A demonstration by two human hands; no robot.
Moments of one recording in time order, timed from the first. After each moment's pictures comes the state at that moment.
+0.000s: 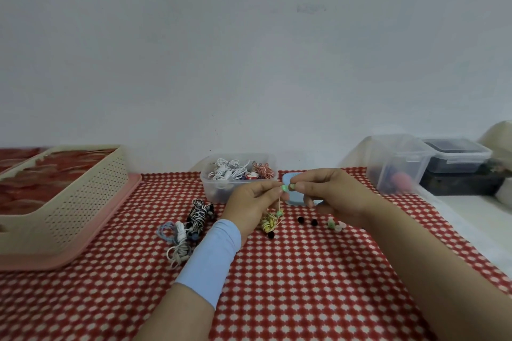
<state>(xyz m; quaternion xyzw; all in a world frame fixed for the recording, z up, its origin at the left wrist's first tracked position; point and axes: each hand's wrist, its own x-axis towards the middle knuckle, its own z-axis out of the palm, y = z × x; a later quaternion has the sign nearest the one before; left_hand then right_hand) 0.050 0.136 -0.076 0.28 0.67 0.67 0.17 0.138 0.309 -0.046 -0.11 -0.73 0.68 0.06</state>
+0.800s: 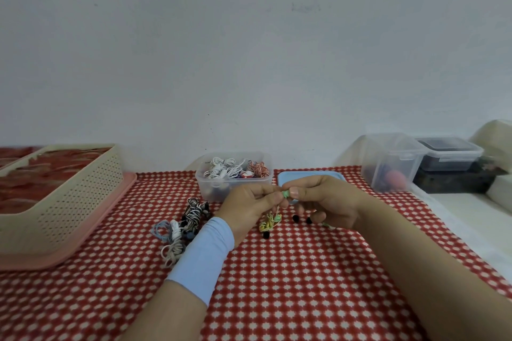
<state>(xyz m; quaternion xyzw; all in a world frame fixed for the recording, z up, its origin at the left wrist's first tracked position) 0.052 0.134 -0.081 0.31 0.64 0.66 0.22 0.138 0.307 -0.048 -0.08 -0.68 0.73 -0.06</state>
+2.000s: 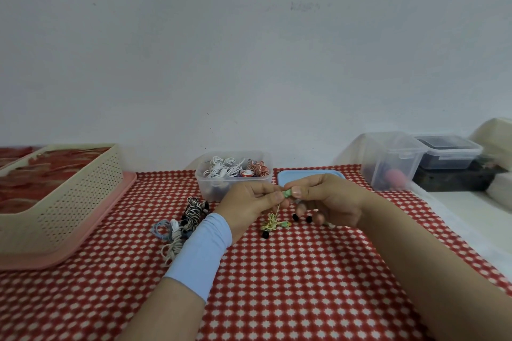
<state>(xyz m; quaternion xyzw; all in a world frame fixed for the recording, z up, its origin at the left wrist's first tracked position) 0.049 0.134 -0.077 0.32 0.64 0.65 0.23 0.143 0.309 -0.045 -0.08 -0.68 0.72 -0.08</state>
